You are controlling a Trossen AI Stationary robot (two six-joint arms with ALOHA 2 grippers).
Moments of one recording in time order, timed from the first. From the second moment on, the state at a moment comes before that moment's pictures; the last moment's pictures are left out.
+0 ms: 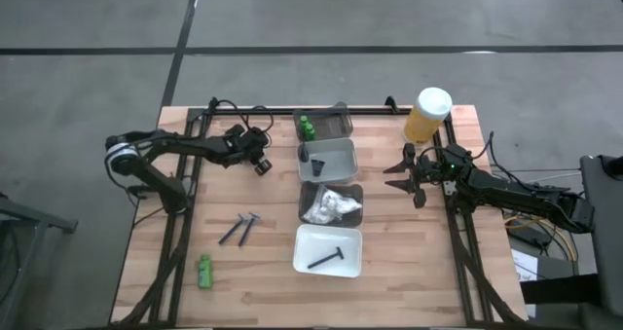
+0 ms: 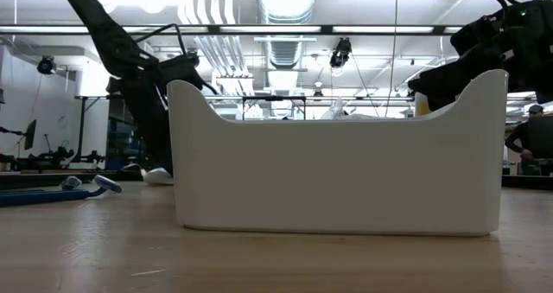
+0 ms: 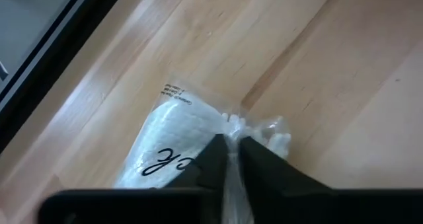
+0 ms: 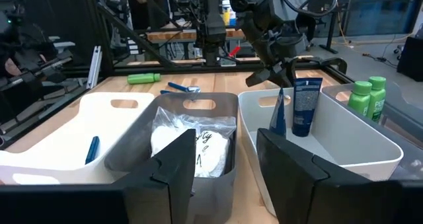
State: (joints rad) left arm 0.52 1.49 0.60 -0.10 -0.37 -0.03; right arm -0.53 0.55 0.01 0.46 -0.60 0.03
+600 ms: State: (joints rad) left arm 0.50 1.35 0.58 -0.11 -0.36 -0.06; right arm -0.53 0.55 0.01 0.46 -0.60 0.03
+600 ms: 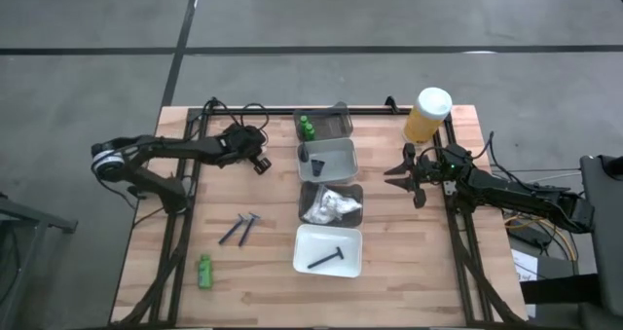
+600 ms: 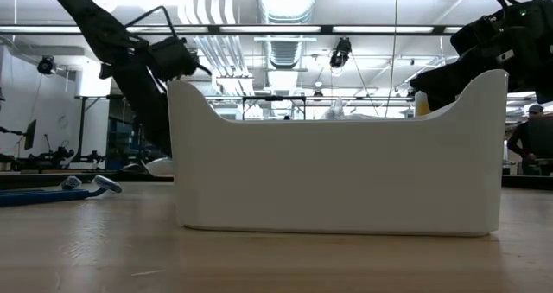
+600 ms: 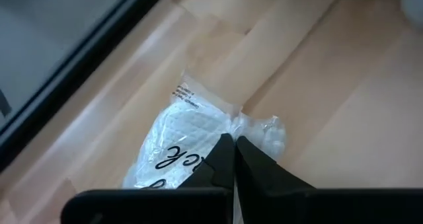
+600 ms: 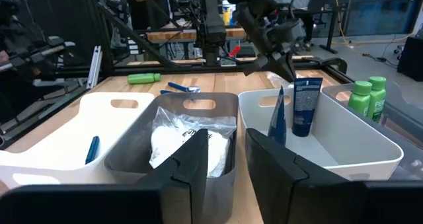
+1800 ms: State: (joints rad) left arm 0.37 0.90 0.60 -0.14 -0.34 -0.06; right arm -0.53 0.55 0.01 0.46 -0.60 0.03
